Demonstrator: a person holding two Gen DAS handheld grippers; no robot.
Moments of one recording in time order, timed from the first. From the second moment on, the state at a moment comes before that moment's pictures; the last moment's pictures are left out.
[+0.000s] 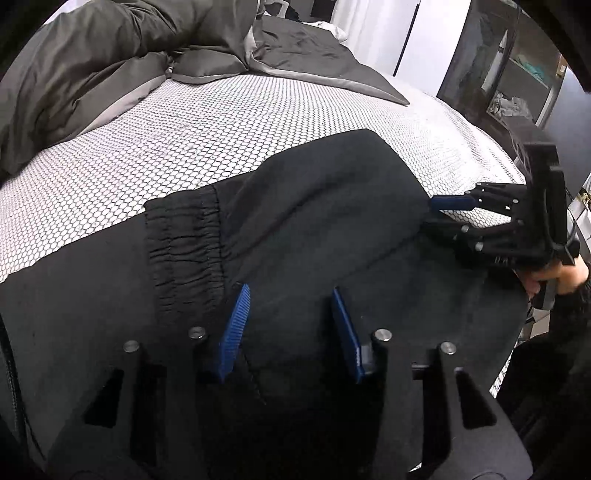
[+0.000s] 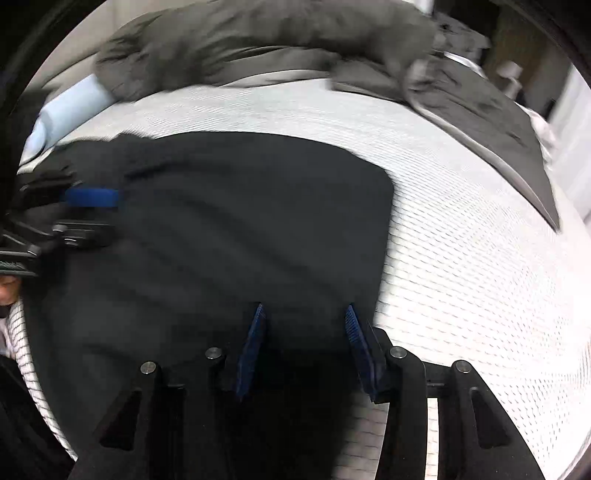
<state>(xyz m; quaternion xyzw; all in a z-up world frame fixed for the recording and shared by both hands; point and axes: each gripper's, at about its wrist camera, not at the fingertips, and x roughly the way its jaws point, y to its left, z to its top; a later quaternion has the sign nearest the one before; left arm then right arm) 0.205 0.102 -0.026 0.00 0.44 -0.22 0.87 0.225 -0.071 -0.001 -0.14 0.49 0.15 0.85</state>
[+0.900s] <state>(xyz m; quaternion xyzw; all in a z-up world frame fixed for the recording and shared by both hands) 0.259 0.072 -0.027 0.02 0.46 -0.20 0.87 0.284 -0.088 0.005 -0.11 0.49 0.15 0.85</state>
